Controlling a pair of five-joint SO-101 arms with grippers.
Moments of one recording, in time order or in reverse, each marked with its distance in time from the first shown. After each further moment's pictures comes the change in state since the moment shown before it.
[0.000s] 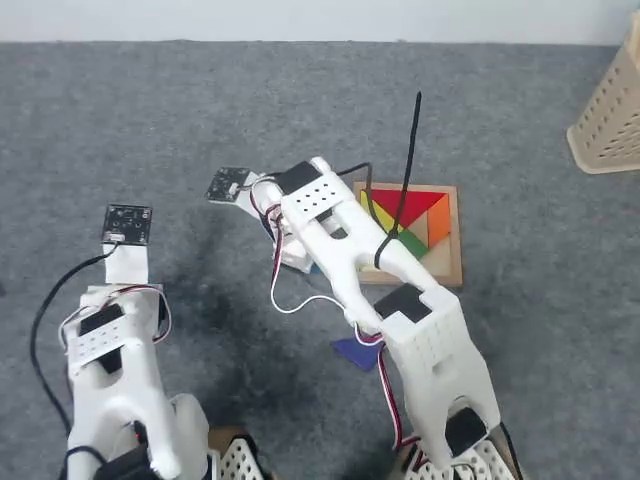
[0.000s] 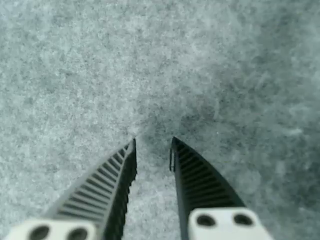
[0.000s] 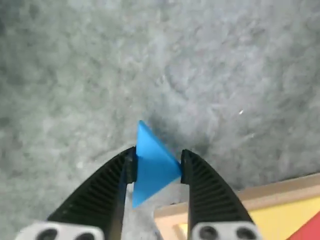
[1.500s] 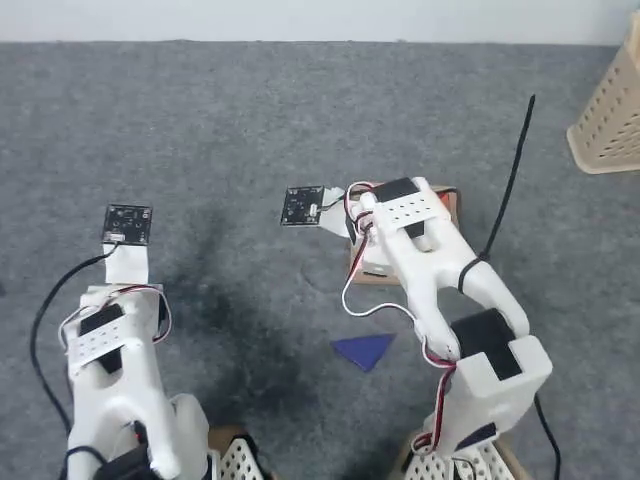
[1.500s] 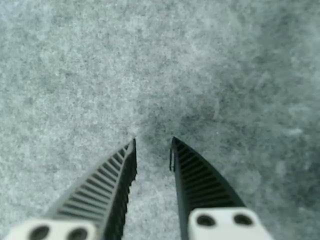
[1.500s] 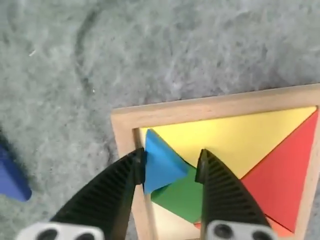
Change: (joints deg) left arm 0.0 0.0 0.0 0.0 0.0; right arm 15.5 -25.5 39.2 -18.8 27.2
